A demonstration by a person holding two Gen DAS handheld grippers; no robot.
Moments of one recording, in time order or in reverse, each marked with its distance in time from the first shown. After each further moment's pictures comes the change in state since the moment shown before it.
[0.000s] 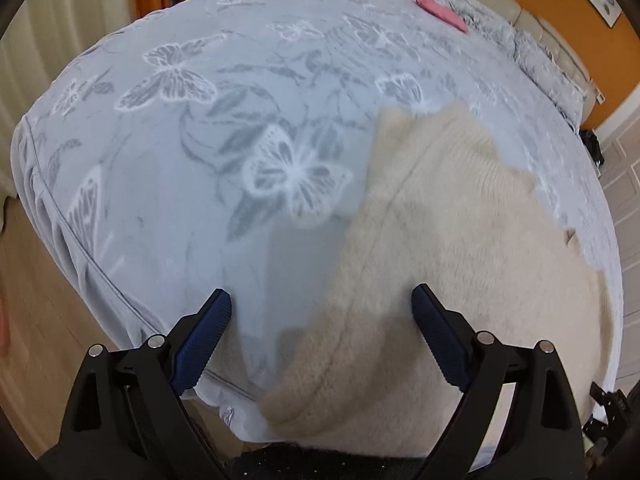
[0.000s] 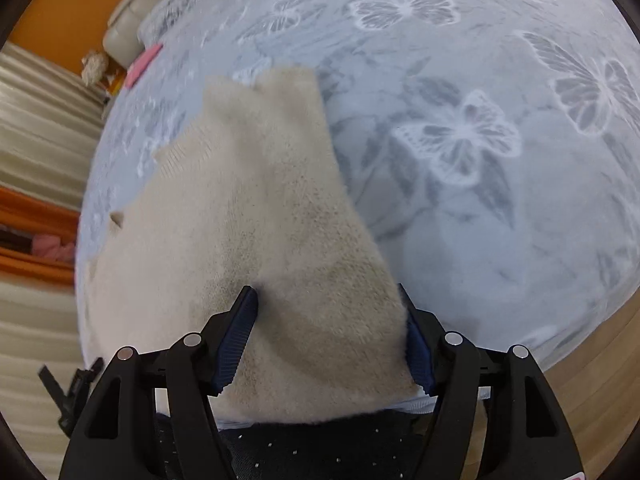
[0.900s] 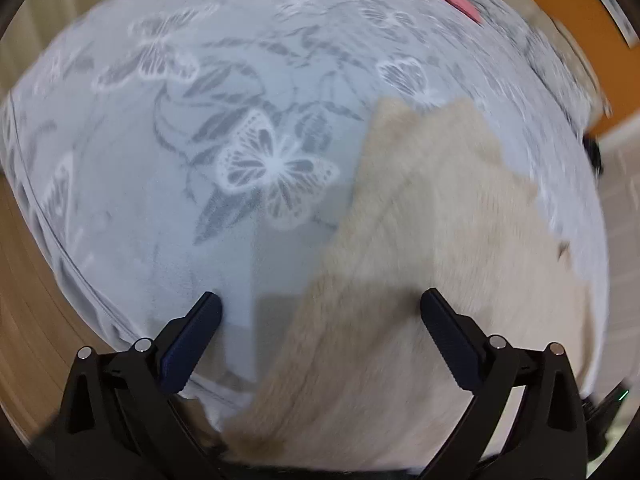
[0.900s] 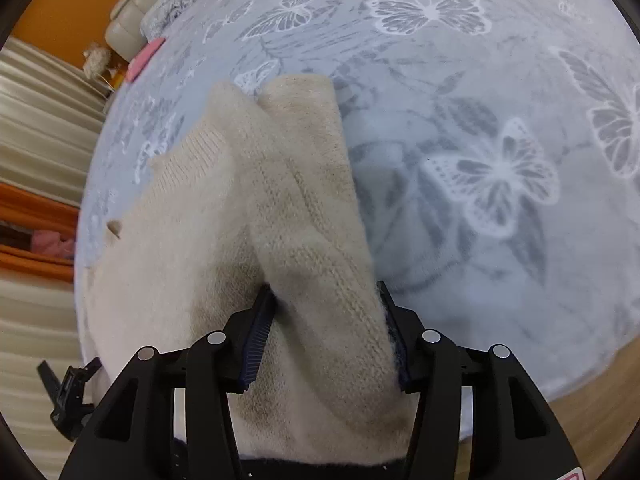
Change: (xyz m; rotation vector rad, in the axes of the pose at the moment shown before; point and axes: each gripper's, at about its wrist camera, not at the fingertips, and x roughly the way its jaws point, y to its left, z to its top) left arm 0.017 -0.002 0.022 -0.115 0.124 -0.071; right arm 0.025 -0.001 0.023 0.012 0.044 0.039
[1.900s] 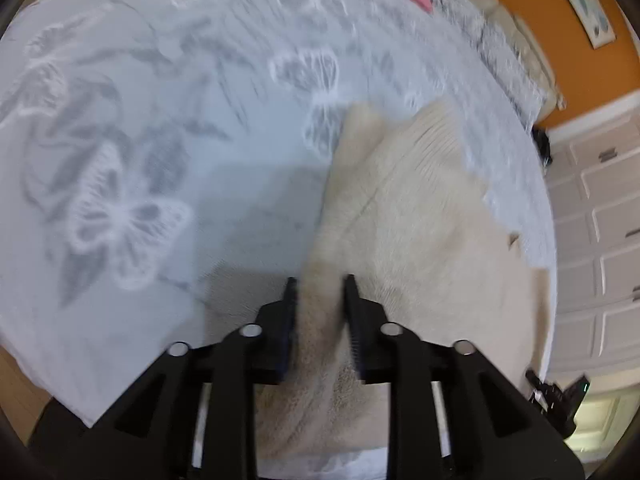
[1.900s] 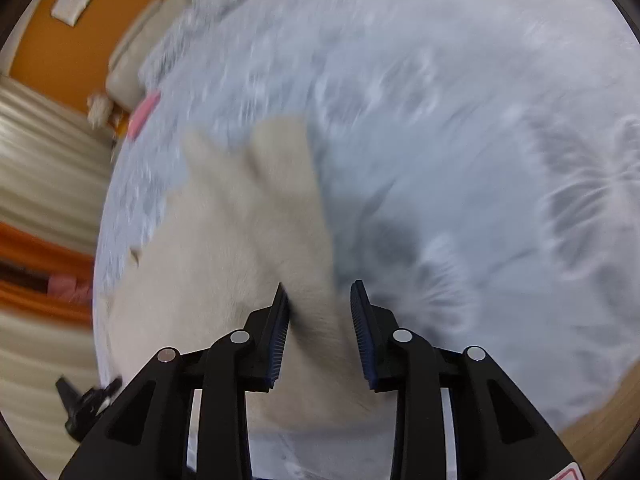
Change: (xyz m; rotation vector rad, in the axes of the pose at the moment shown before) left arm 0.012 -0.051 0.034 0.055 0.043 -0.205; right arm -0.061 -0.046 0.055 0.042 -0.199 -0.017
